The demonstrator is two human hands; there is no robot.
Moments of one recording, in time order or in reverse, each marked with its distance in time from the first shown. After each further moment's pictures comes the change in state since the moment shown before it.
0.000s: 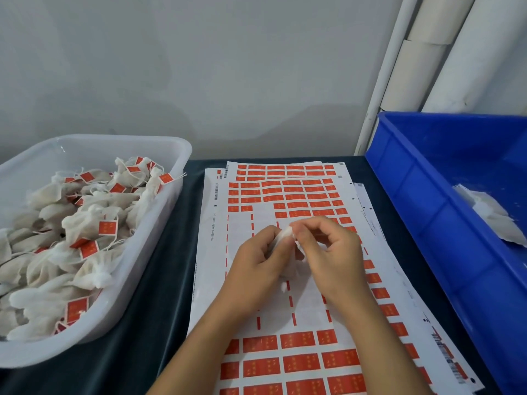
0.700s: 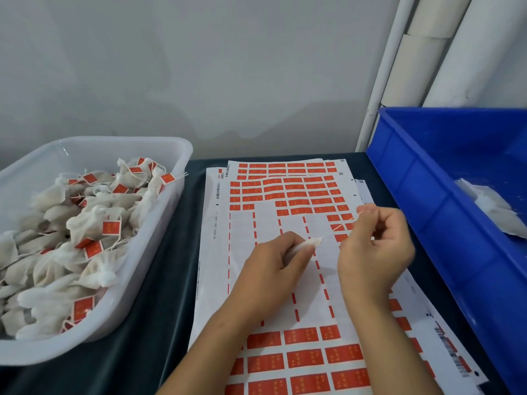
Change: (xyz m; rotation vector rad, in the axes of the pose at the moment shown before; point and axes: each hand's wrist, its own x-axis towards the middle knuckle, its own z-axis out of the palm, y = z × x) left_hand -0.004 0.002 0.010 0.264 -0.050 -0.002; right_hand 0.003 -0.006 -0.011 0.108 0.649 -0.031
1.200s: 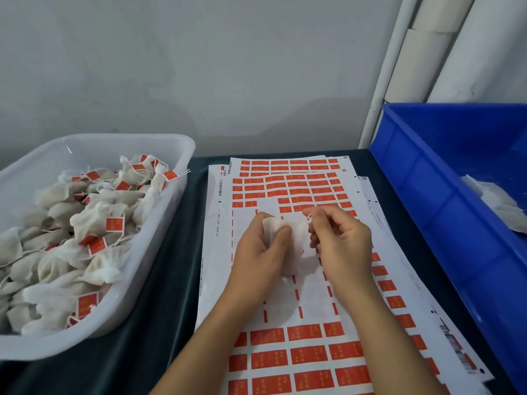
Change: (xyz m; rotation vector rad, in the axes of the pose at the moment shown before) left_hand 0.003 -0.007 -0.008 -0.366 0.180 -0.078; right_hand -0.007 0.010 0.013 -0.030 -0.490 0.102
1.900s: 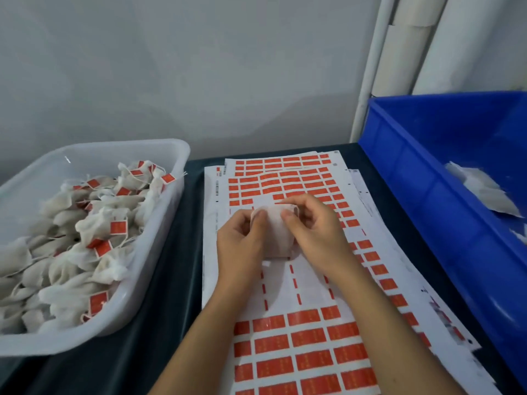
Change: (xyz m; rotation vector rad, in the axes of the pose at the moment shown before) left_hand 0.007 -0.001 -0.009 -0.061 0.237 -0.017; right_hand 0.003 -0.013 0.008 -0.025 -0.306 -0.012
